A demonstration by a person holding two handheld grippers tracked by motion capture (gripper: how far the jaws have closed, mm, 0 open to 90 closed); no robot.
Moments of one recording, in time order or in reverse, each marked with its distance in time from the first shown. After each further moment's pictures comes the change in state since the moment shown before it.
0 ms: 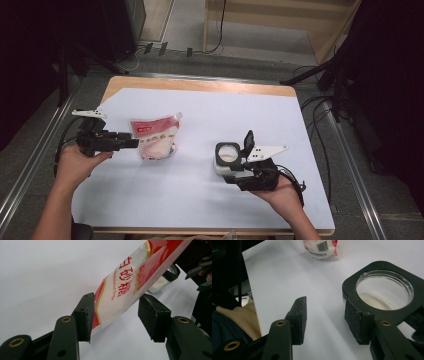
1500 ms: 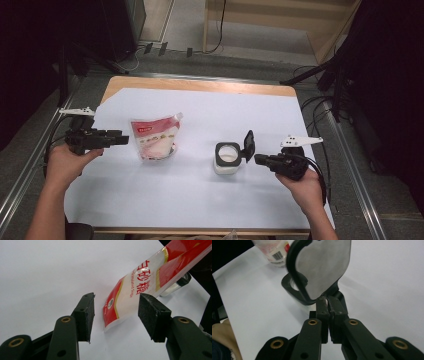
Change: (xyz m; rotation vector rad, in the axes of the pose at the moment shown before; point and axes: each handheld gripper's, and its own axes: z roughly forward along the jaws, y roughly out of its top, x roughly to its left) left arm 0.015 -0.004 -0.016 -0.025 0.059 -0.043; right arm -0.055 -0.018 -0.048 -0.069 -0.143 0.183
